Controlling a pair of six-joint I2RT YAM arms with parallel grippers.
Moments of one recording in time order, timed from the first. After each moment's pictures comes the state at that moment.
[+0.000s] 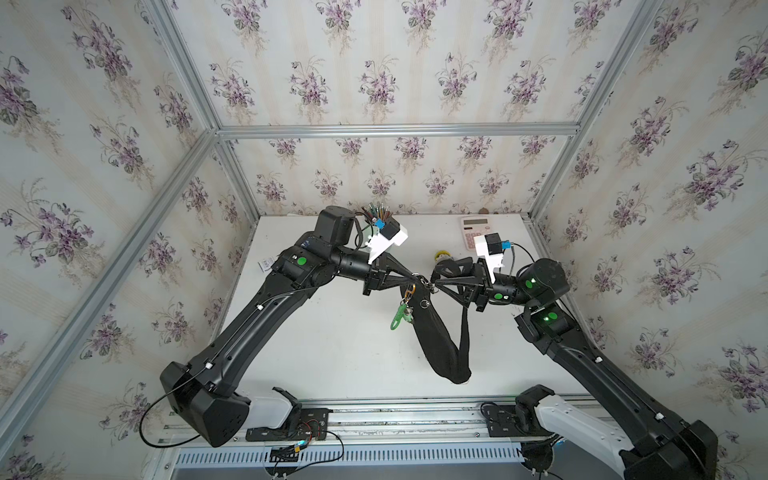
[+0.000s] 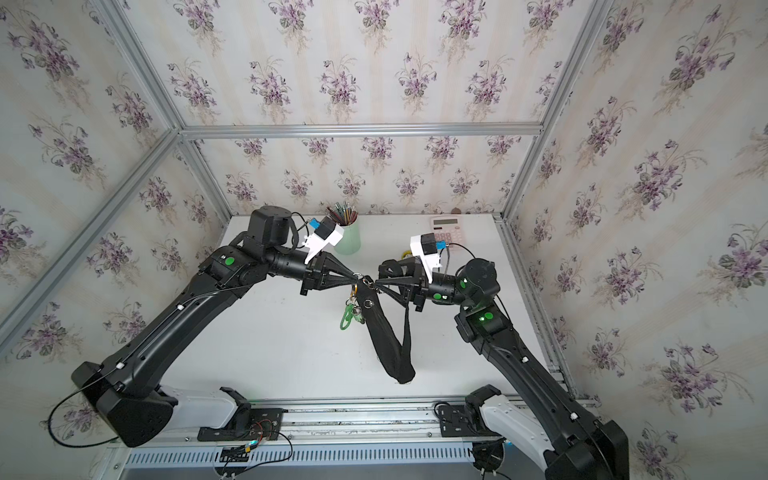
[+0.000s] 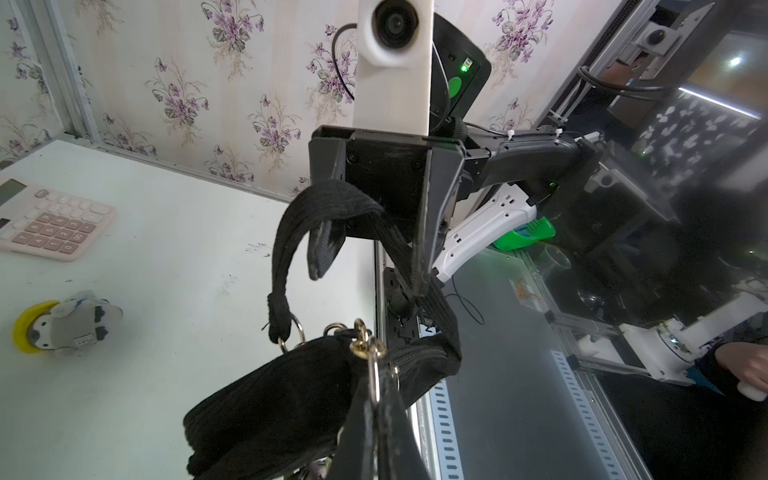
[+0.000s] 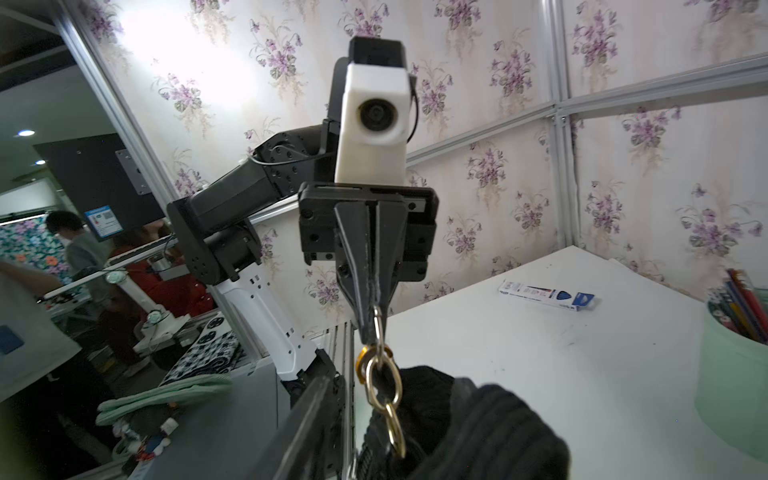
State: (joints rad) left arm -0.57 1.37 1.48 -0.69 1.12 0.12; right arm 0.47 0.98 0.78 0.39 -1.00 0.46
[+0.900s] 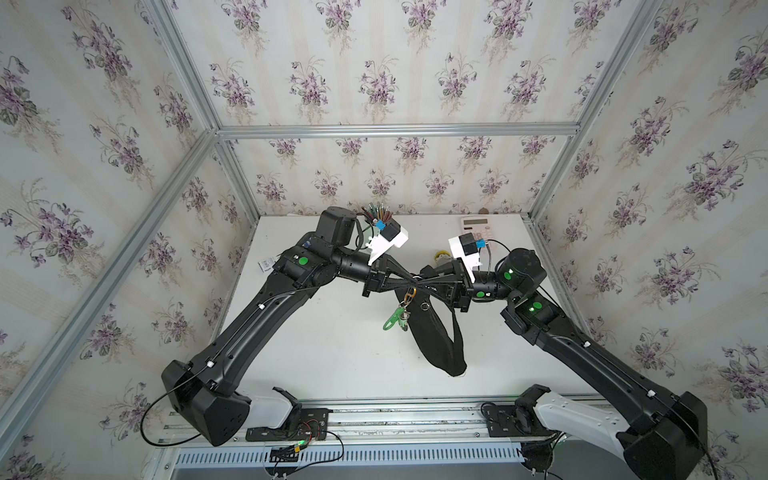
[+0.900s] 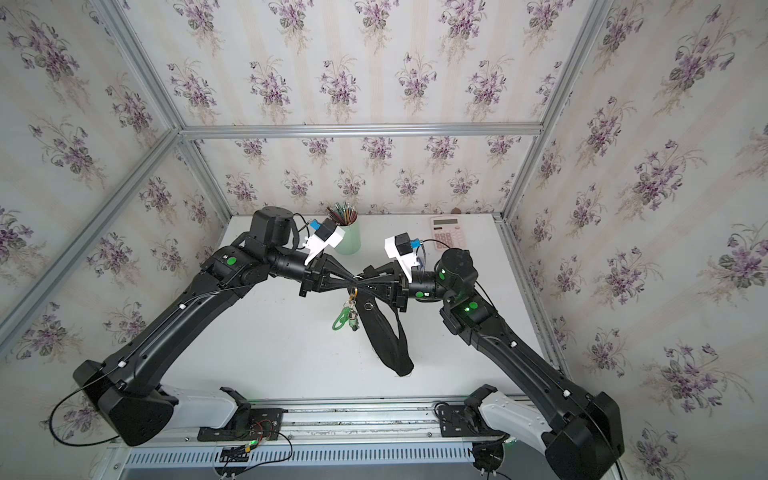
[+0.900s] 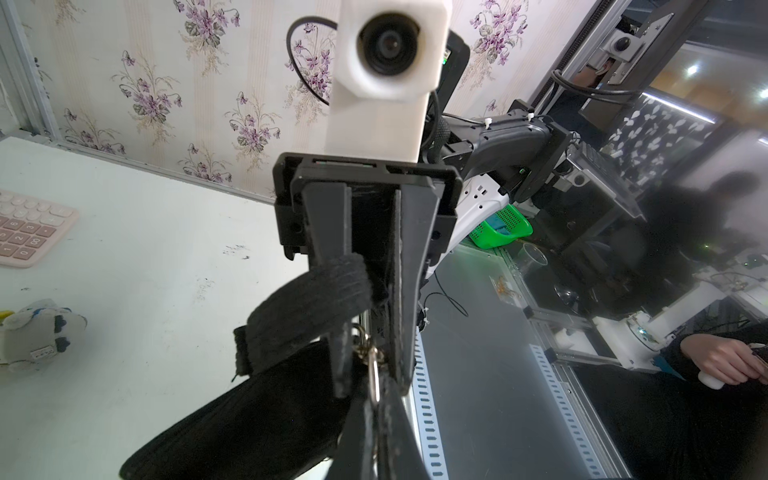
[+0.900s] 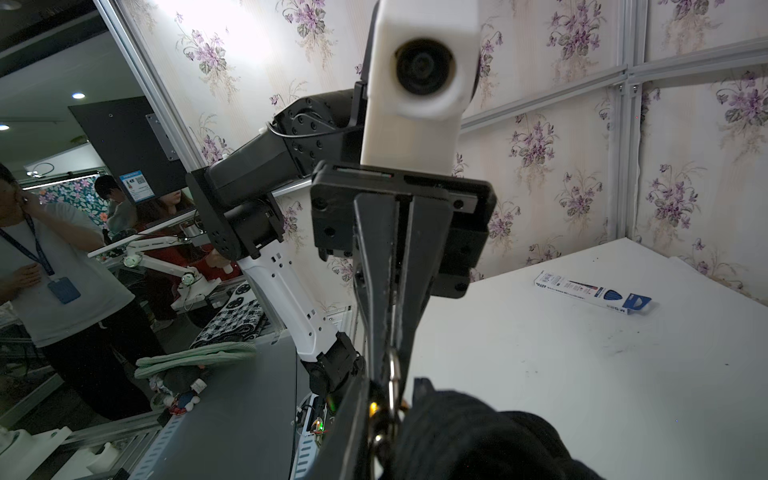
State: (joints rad) left arm -0.58 1.37 1.48 -0.69 1.17 0.11; right arm 0.58 1.07 0.88 0.29 -0.98 0.36
